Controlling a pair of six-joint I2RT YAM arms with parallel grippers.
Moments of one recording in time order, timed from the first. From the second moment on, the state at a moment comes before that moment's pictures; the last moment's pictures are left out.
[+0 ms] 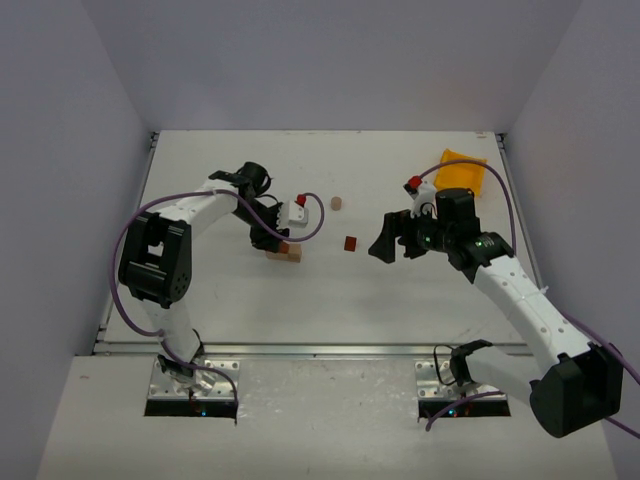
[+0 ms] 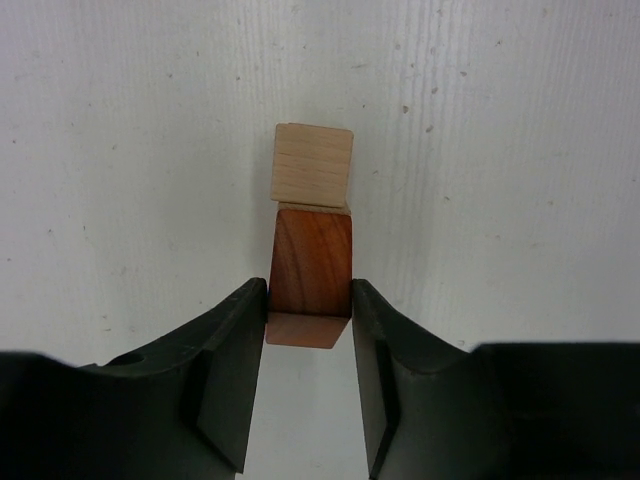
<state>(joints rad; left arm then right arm) -0.28 1.83 1.32 -0.88 0.57 1.18 0.31 1.08 0.82 -0.42 -0.44 0.18</state>
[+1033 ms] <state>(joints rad) -0.28 1.72 1.41 -0.93 0.65 1.13 0.31 1.05 0.80 -0.42 -0.45 0.16</state>
